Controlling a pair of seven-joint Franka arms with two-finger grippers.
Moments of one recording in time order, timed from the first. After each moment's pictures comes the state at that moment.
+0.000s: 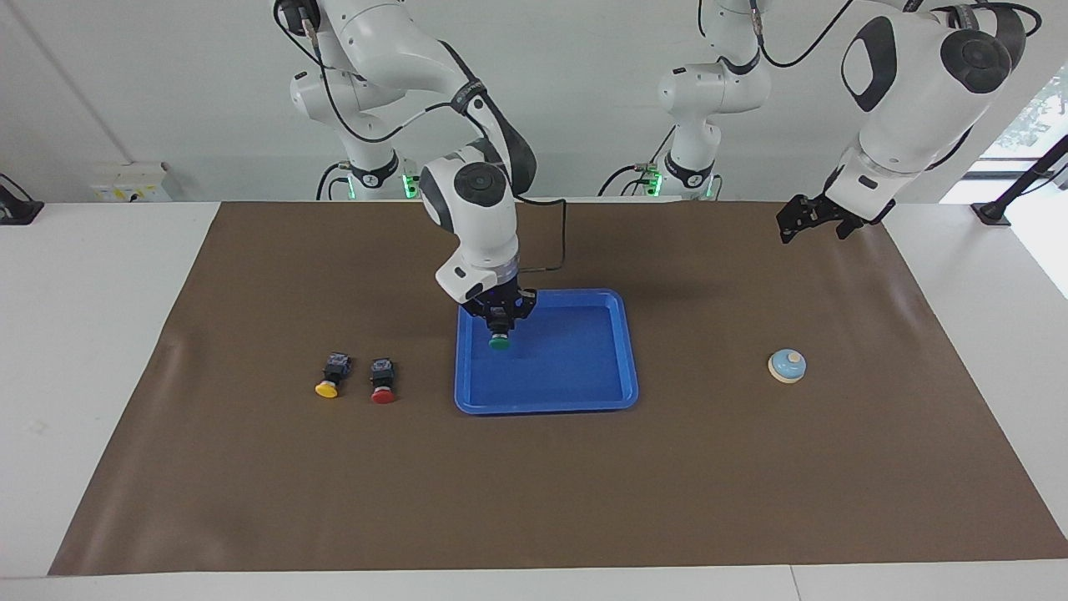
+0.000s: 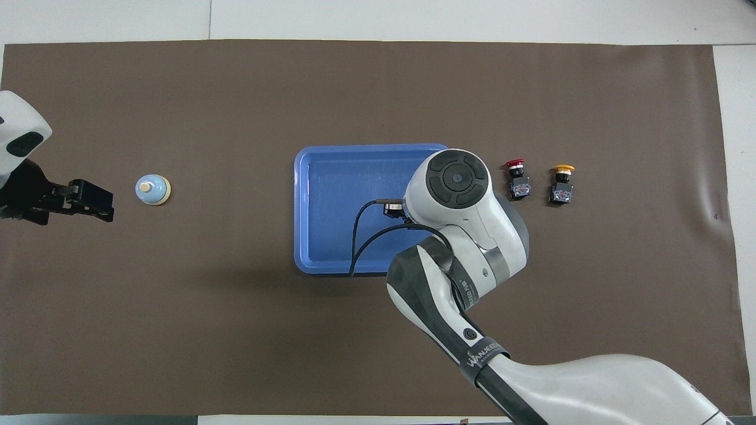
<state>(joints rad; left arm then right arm) 0.00 -0.01 -0.07 -1.71 0.03 1.52 -0.04 0.40 0.32 0.13 -1.86 -0.02 2.19 0.64</state>
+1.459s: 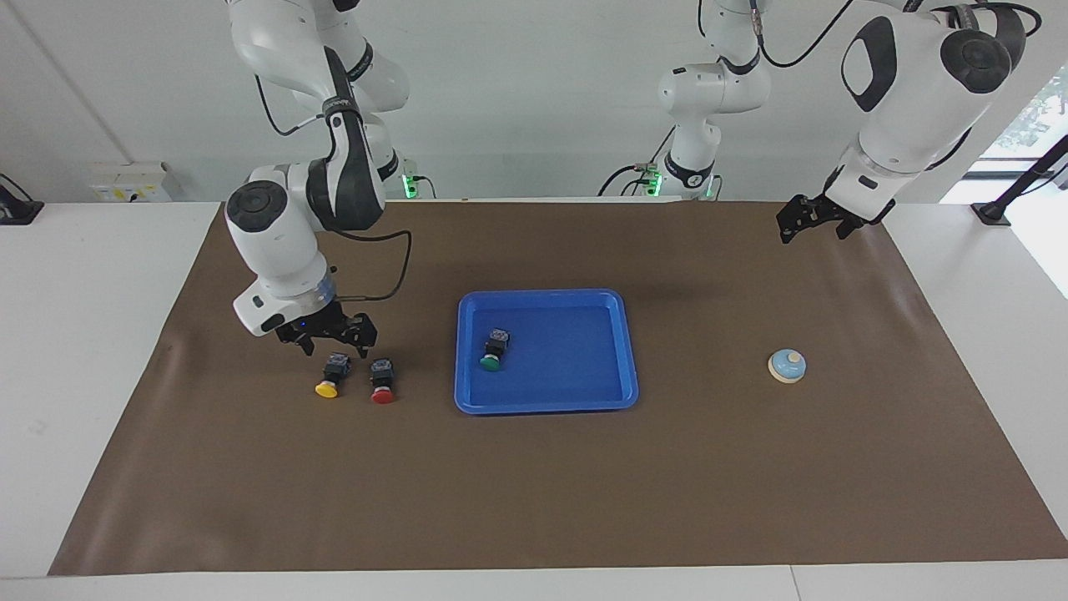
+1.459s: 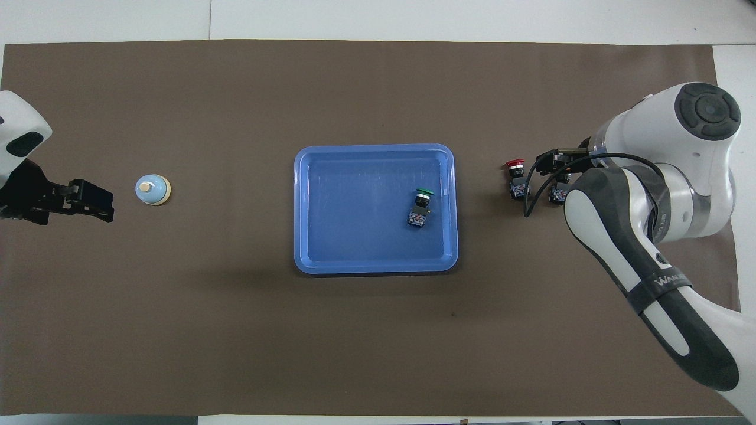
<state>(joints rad) 0.00 -0.01 -0.07 -1.71 0.03 1.52 -0.04 -0.03 0.22 0.11 -1.93 -0.05 2.17 0.19</state>
